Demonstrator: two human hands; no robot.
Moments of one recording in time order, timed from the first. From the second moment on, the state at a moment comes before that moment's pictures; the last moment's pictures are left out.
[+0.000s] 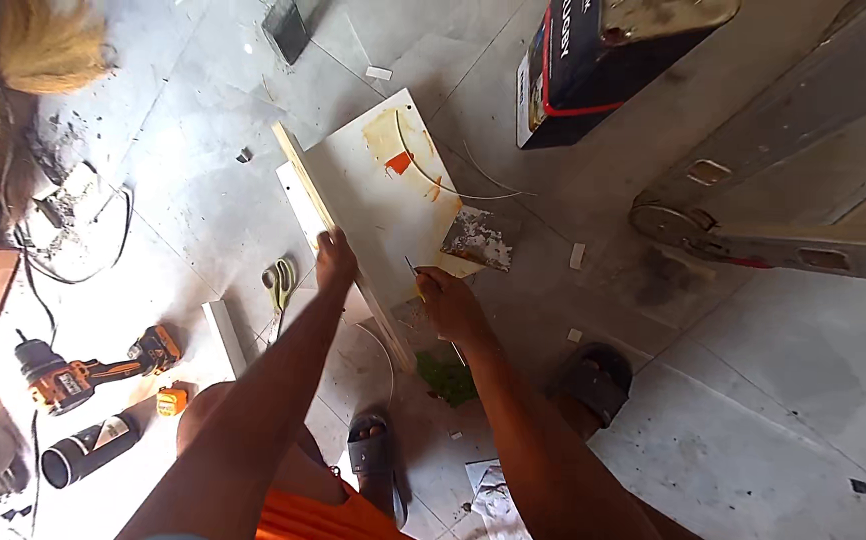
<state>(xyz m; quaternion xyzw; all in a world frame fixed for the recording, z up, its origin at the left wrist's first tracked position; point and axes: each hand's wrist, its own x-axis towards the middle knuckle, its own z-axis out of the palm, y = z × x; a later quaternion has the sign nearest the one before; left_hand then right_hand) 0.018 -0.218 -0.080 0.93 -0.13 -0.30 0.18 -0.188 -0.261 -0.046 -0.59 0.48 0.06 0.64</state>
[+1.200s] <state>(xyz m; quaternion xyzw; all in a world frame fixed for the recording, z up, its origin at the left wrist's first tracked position) 0.047 -0.259 -0.096 0.94 -0.18 -0.20 0.20 -0.071 -0.301 -0.089 -0.66 0.38 0.13 0.63</state>
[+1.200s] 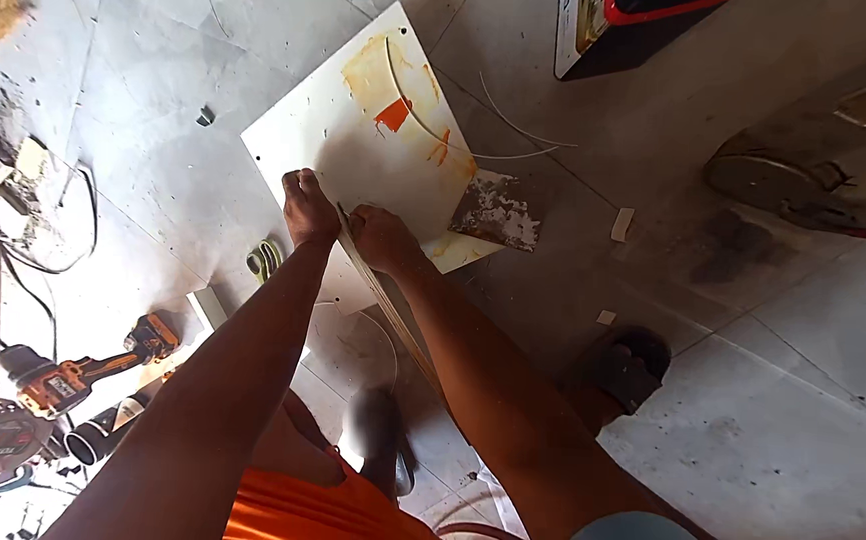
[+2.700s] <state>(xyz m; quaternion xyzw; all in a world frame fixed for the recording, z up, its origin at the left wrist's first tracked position) 0.045 -0.261 -0.093 0.94 -0.20 -0.20 0.18 -0.128 -0.264 -0.066 -0.64 0.43 0.16 0.61</state>
